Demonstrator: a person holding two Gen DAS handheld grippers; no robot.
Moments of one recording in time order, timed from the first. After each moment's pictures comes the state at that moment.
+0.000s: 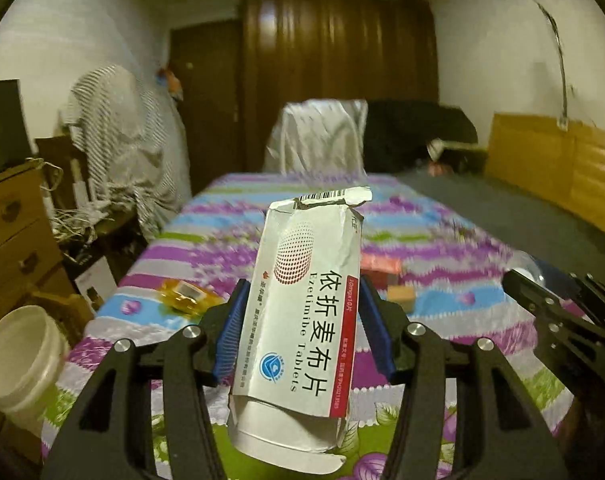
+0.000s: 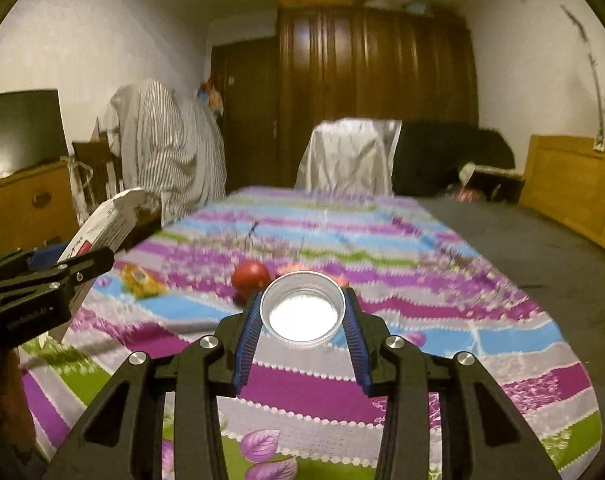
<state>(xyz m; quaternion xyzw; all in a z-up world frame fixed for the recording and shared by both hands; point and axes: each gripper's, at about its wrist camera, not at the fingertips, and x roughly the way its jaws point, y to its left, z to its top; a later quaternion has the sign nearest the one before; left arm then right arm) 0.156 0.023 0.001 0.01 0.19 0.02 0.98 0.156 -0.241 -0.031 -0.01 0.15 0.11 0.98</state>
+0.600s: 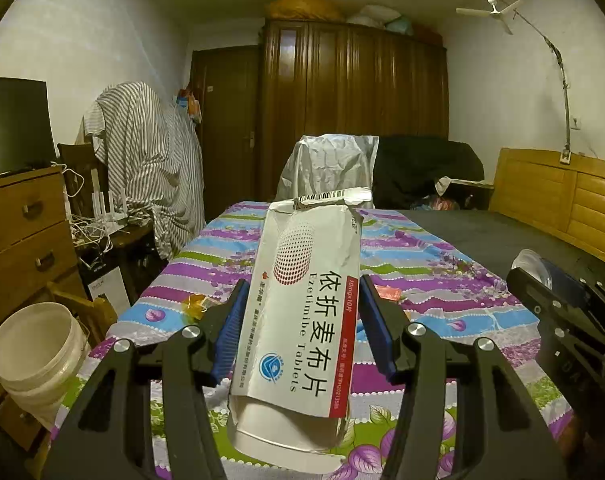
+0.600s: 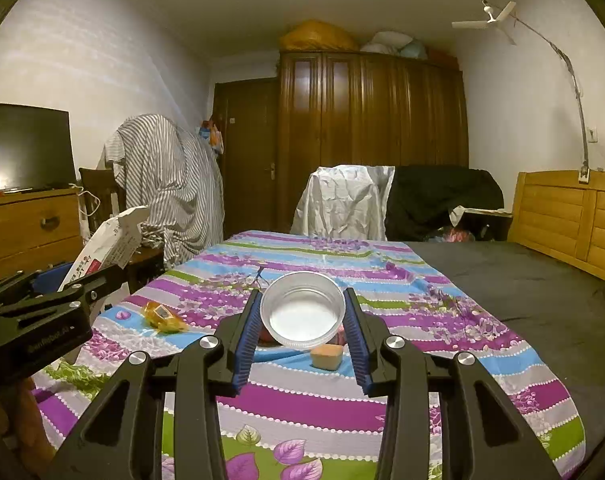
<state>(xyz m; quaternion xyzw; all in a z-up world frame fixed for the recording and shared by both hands) 0.114 0.028 0.023 -0.01 0.14 0.03 0.99 0.079 -0.226 0.013 -0.01 0.09 0.10 0.99</state>
